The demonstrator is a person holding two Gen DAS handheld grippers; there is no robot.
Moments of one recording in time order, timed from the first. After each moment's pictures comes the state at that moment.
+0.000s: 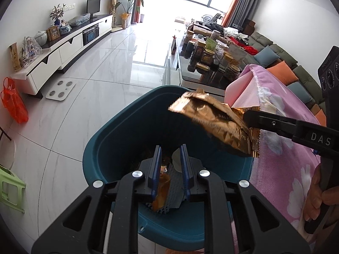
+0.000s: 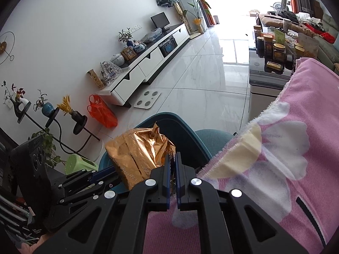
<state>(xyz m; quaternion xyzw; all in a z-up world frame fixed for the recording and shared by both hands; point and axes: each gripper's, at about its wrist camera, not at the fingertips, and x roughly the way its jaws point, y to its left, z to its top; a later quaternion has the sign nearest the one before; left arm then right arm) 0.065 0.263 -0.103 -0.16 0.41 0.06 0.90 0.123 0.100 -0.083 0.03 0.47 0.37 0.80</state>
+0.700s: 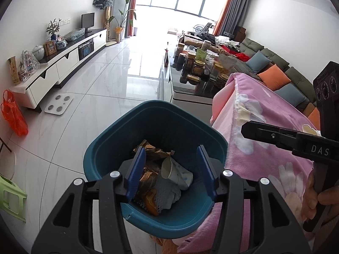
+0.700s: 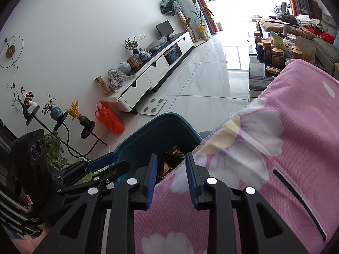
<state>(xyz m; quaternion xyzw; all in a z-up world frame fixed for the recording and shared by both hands) 0.039 0.236 -0.074 -0.13 0.37 0.05 0.92 0.097 0.055 -0.063 0.05 0.44 0.39 0.81</state>
